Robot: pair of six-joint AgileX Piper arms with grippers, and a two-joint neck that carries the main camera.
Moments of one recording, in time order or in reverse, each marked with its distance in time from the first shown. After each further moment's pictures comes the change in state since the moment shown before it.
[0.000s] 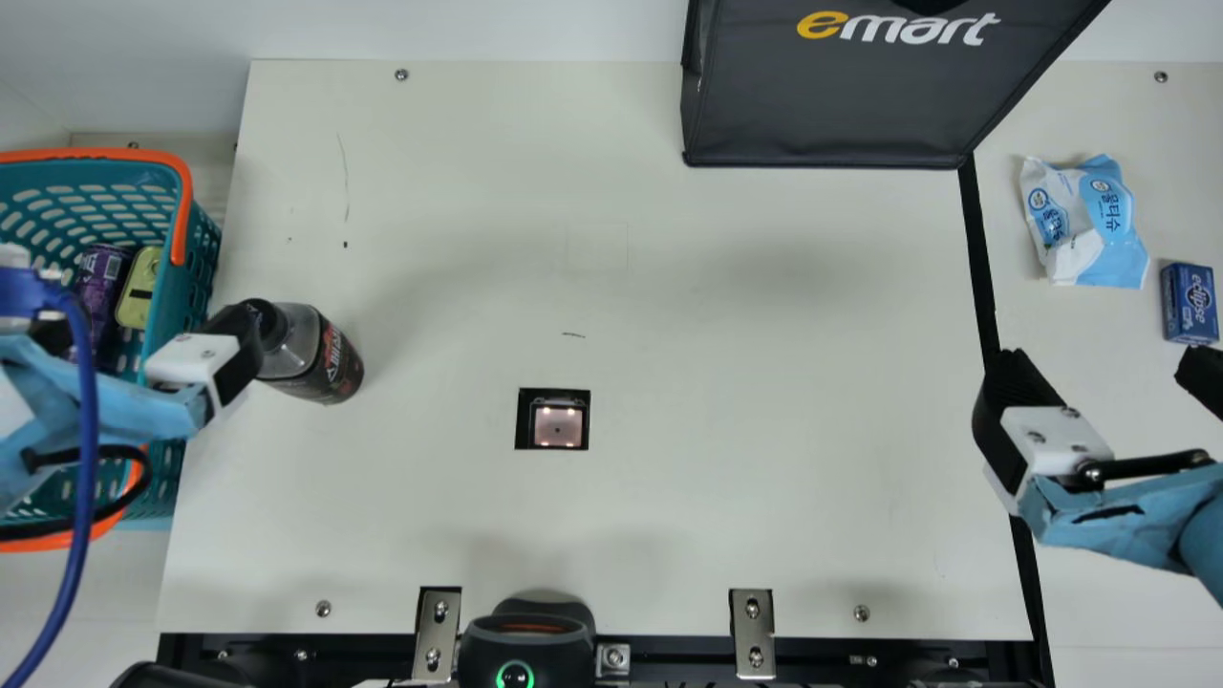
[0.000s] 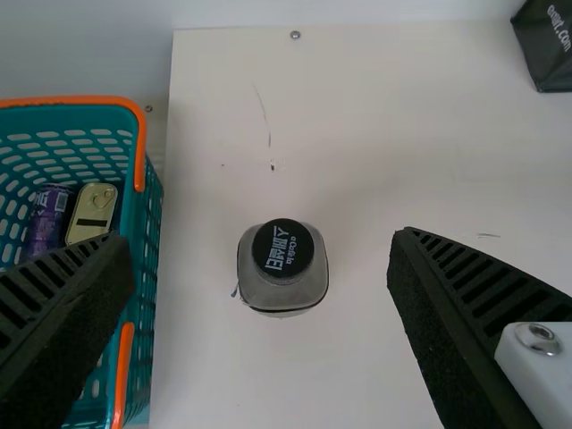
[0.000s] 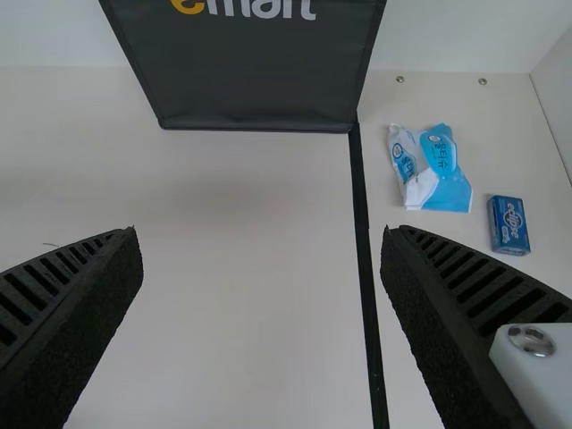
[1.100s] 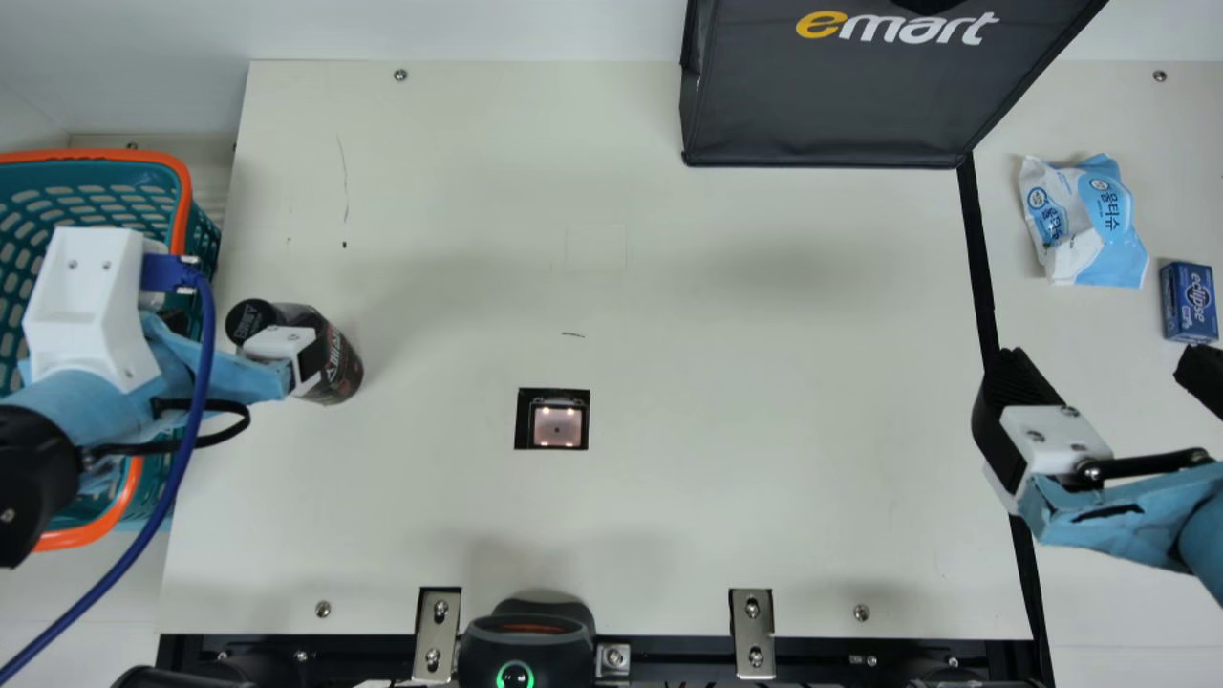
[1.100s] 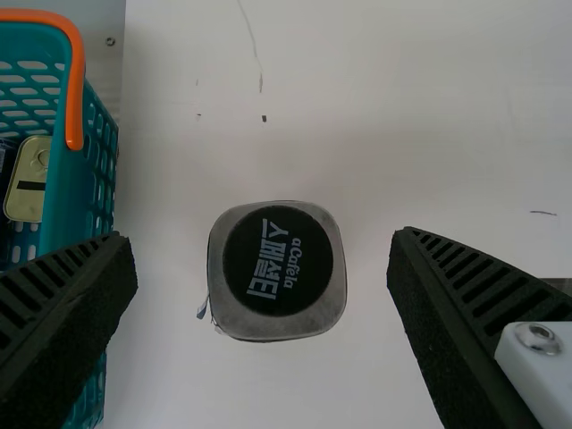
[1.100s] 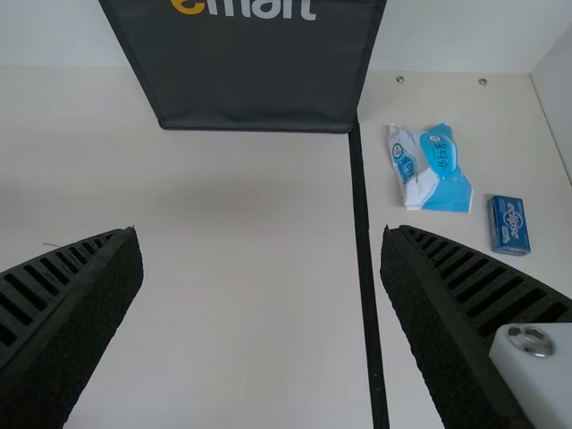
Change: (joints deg) left arm 3.9 8.1 12.1 -4.6 -13.9 3.3; right arm 0.0 0.0 0.0 0.0 0.0 0.0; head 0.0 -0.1
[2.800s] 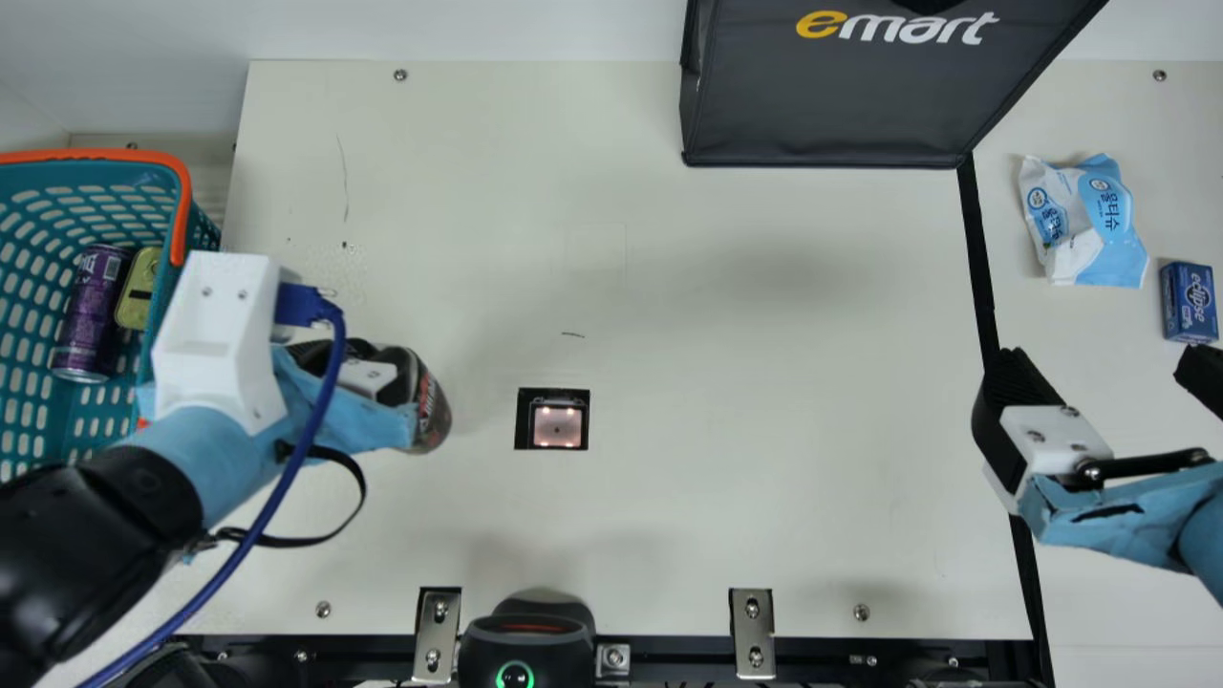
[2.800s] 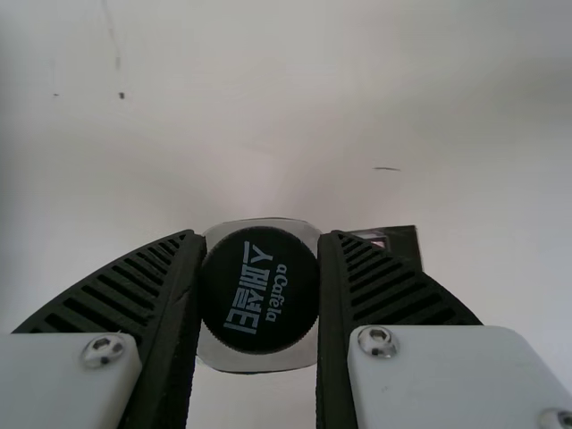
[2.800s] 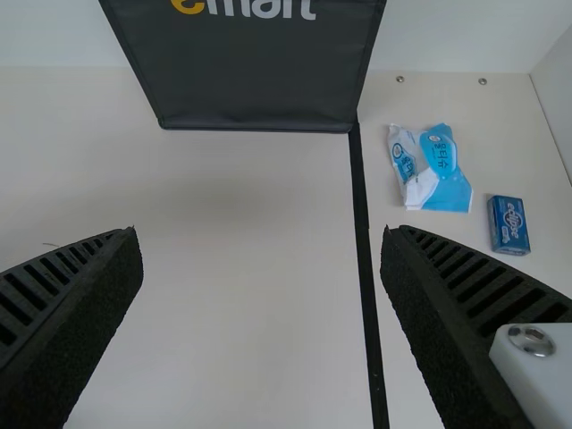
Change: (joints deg) left arm -36.8 2.5 -8.6 17.3 12.9 -38.0; right arm 0.0 0.0 0.0 0.0 0.0 0.0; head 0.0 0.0
